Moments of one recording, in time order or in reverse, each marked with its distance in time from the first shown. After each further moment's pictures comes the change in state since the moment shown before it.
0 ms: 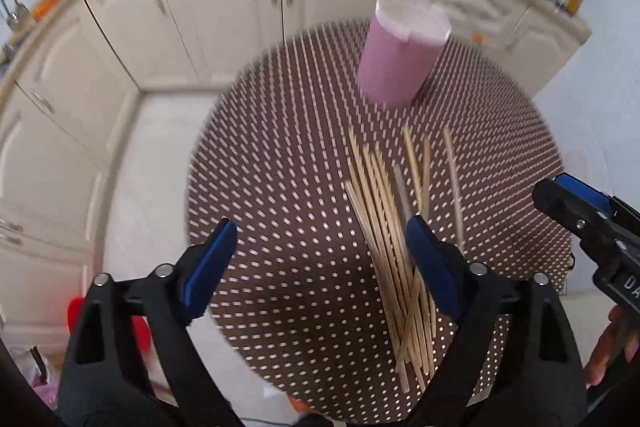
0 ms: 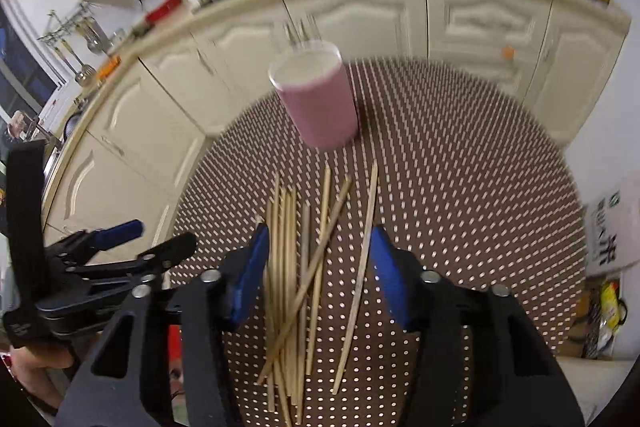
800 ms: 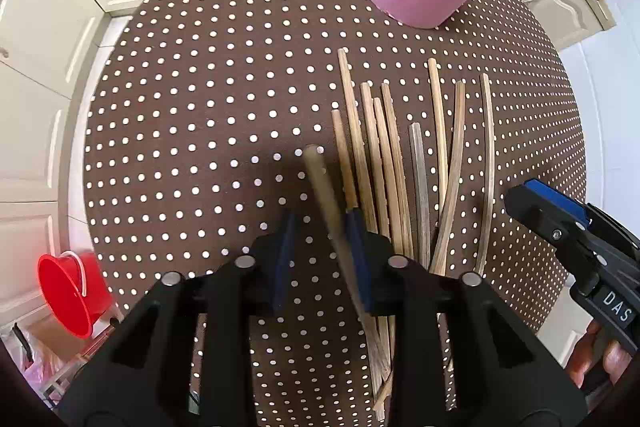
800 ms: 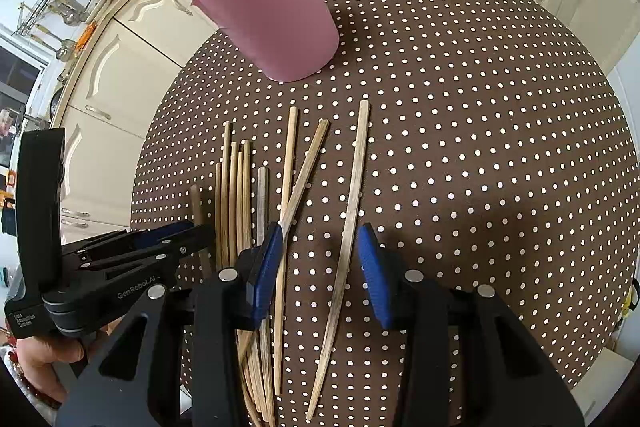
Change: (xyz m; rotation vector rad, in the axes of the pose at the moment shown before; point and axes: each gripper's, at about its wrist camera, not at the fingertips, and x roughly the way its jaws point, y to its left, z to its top) left arm 0.095 -0.013 -0.004 -0.074 0.265 -0.107; right arm 0.073 -0.038 0.011 0.053 0.243 0.033
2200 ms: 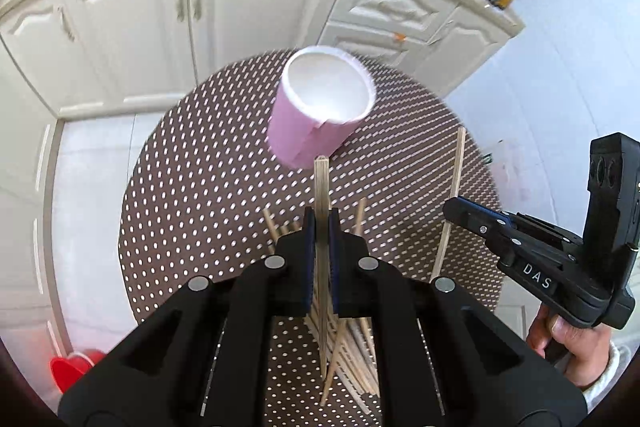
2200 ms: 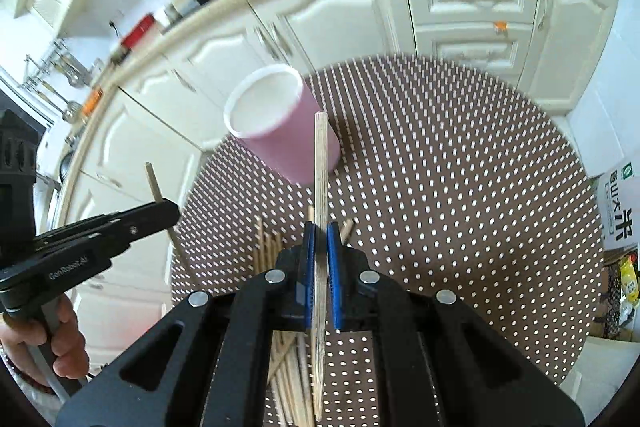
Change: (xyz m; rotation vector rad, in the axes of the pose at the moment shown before) left arm -0.115 -0.005 0.091 0.243 -0.246 -0.181; right arm -0.066 0.017 0.058 0.073 -0.256 0.005
